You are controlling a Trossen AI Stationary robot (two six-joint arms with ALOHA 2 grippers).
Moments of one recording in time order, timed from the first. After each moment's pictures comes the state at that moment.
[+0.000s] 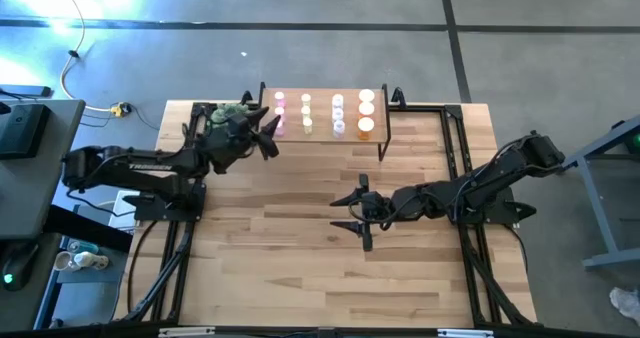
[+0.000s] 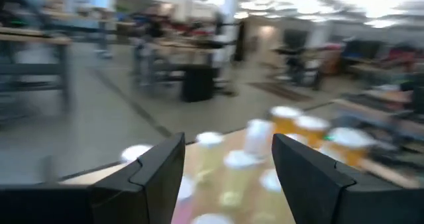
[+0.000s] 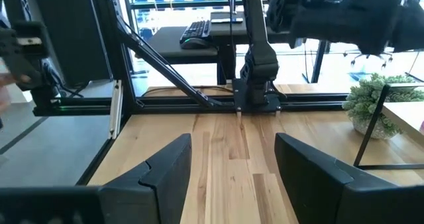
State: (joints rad) left arm 0.37 1.05 0.44 0.65 -0.60 -0.12; right arm 0.34 1.40 0.84 0.44 0.29 0.07
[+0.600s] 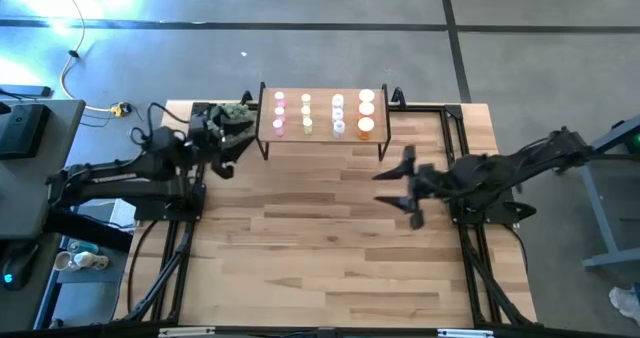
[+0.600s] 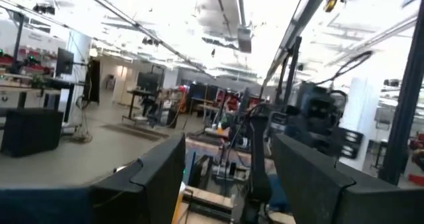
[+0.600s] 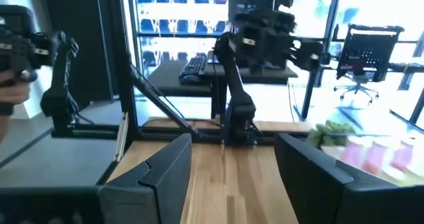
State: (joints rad) left arm 0.37 0.61 0.44 0.49 -0.01 -0.21; right arm 0.34 0.94 0.84 0.09 0.29 -0.03
